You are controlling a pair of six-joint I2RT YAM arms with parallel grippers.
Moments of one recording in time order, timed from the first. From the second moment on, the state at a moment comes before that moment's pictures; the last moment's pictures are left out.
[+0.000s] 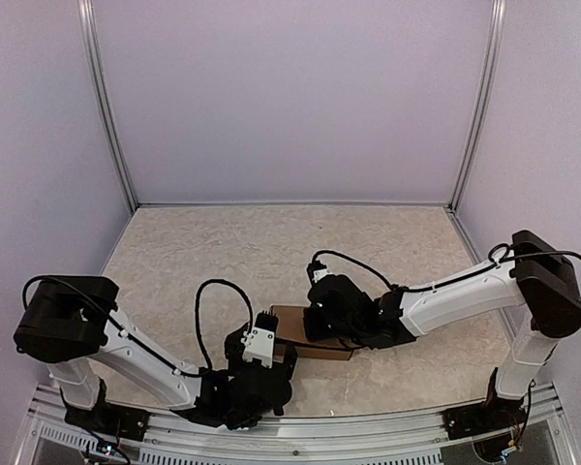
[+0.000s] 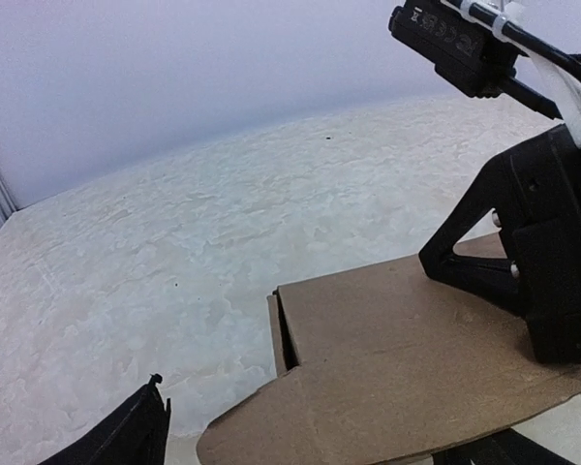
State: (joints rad) left arm -1.51 1.88 0.73 0.58 -1.28 -0.42; right arm 1.13 1.75 0.93 0.08 0.44 0.59
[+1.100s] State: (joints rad) left arm -1.32 1.31 0.73 -0.07 -0.85 -0.69; right arm 1.17 1.64 0.79 0.21 0.50 0.59
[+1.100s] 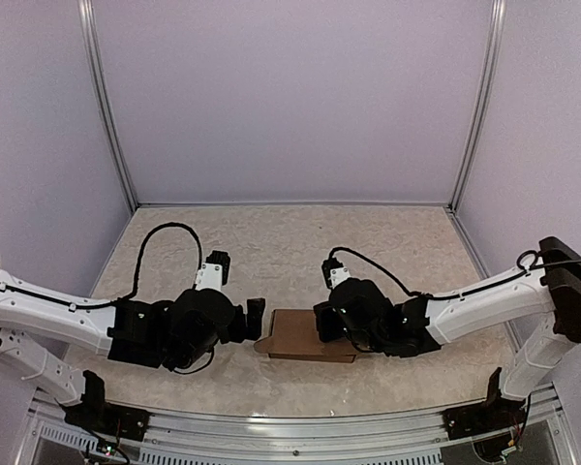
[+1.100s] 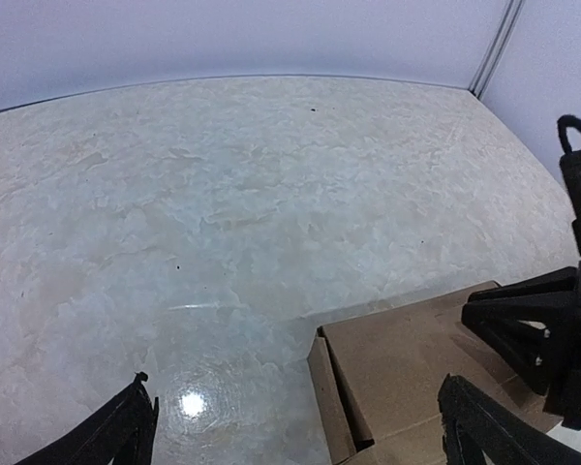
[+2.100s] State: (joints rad) left arm -1.01 1.54 0.79 -0.04 -0.14 -0.63; right arm 0.89 1.33 0.57 -0.02 0.03 0.75
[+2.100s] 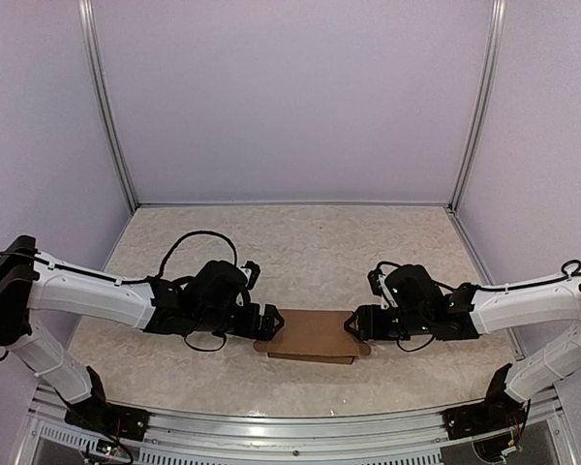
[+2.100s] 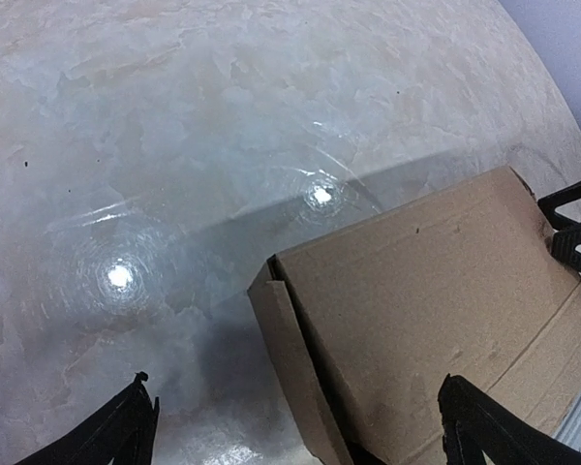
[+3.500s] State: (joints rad) left arm -0.98 1.43 0.41 0.42 0.14 -1.09; right arm 0.86 1.44 0.41 0.42 -0.15 0.89
